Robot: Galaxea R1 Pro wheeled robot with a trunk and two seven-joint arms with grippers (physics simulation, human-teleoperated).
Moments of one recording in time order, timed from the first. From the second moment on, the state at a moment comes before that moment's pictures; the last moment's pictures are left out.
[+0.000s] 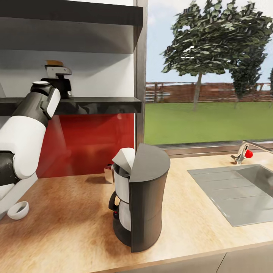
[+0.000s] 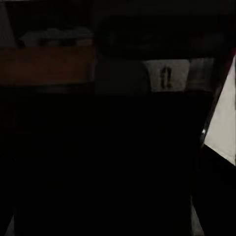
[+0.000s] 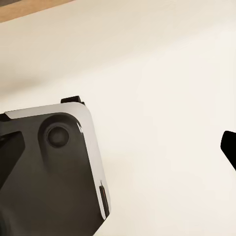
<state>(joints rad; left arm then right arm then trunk) -1.63 0.15 -0.04 -0.57 -0.01 0.36 0.12 -0.02 -0.13 -0.09 -0.11 -0.11 -0.20 0.00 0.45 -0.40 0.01</state>
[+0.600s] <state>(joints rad) -1.63 0.15 -0.03 -0.57 -0.01 0.36 0.12 -0.02 -0.12 -0.09 -0.11 -0.11 -0.20 0.00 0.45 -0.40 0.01</state>
